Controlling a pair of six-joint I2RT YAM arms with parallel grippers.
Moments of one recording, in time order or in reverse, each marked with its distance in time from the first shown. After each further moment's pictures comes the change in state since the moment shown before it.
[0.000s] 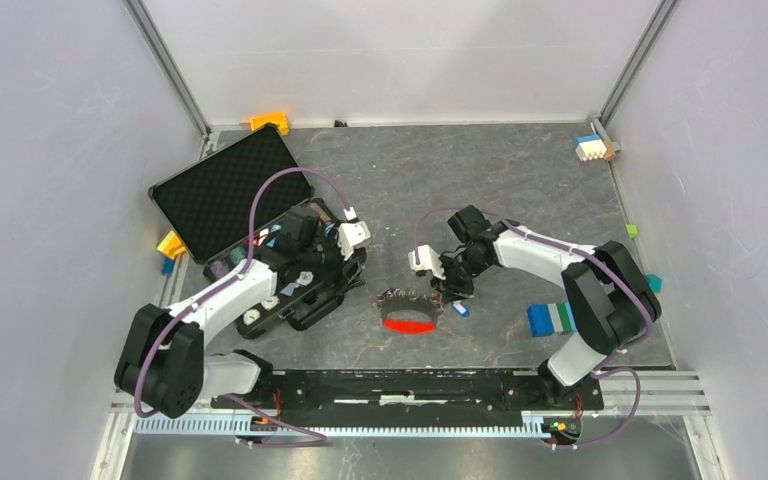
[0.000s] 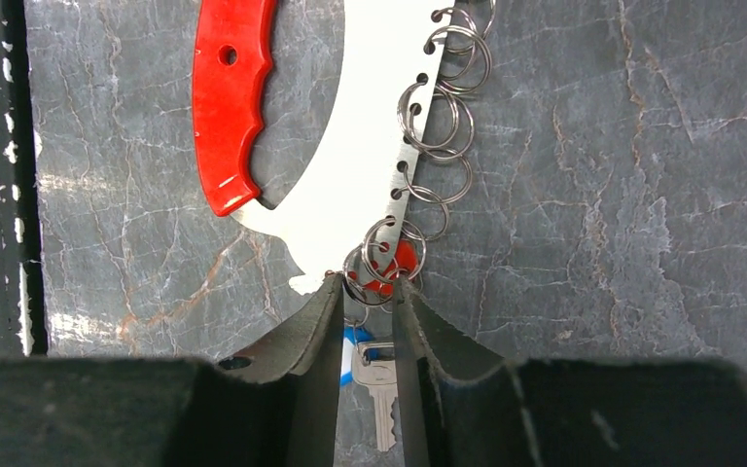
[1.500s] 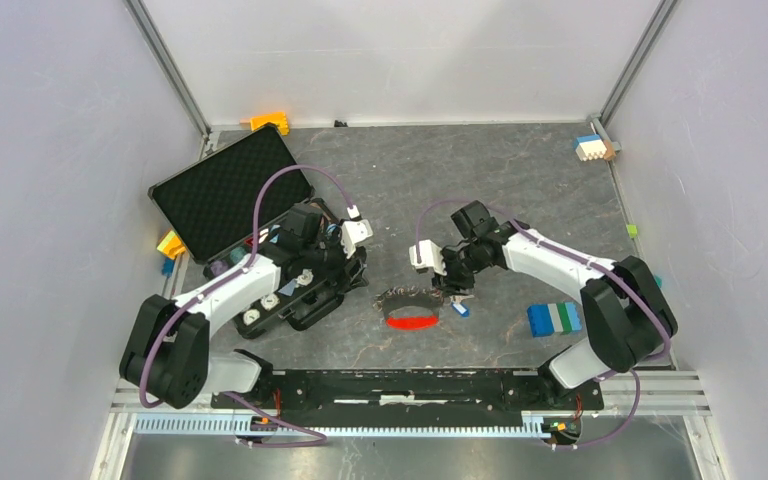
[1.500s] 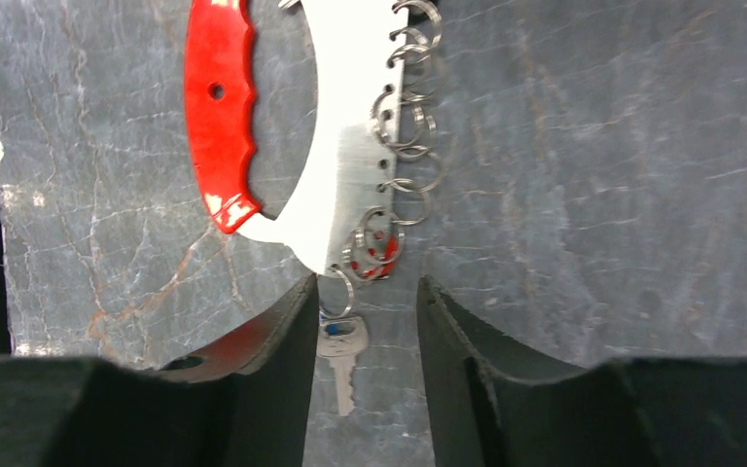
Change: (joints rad) left arm 0.000 0.048 0.026 0.000 0.048 0.000; right arm 0.008 -0.102 0.019 0.030 0.052 0.010
